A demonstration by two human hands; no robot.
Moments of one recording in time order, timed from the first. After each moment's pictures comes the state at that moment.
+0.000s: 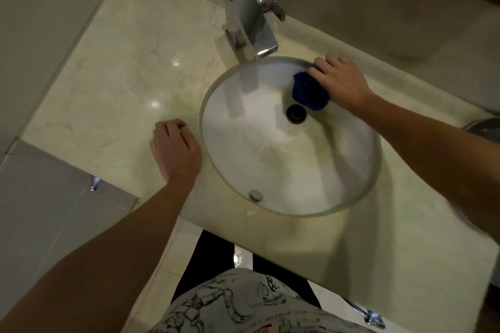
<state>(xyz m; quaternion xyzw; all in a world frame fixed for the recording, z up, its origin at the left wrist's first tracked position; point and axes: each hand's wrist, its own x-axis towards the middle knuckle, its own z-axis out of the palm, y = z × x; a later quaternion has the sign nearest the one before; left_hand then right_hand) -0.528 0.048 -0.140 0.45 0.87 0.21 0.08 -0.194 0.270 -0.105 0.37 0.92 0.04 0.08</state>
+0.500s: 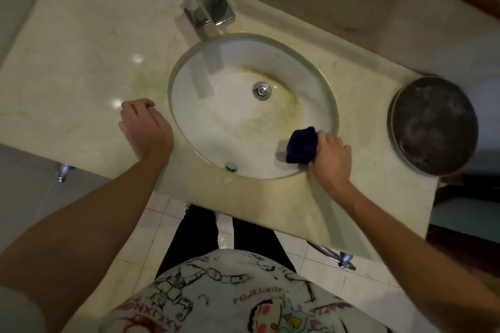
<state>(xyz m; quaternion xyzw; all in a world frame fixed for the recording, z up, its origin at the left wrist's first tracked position) -0.529 0.041 -0.143 0.46 0.84 0.27 0.07 -0.142 0.006 -0.100 0.72 0.68 -0.08 0.11</state>
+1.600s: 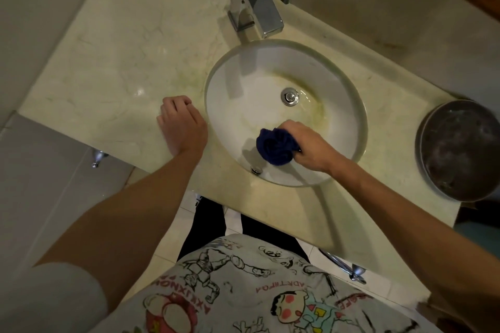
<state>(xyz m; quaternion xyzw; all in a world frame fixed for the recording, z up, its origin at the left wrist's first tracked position) -0.529 0.048 -0.138 0.45 0.86 0.23 0.08 -0.237 0.074 -0.072 0.45 0.80 -0.39 0.02</state>
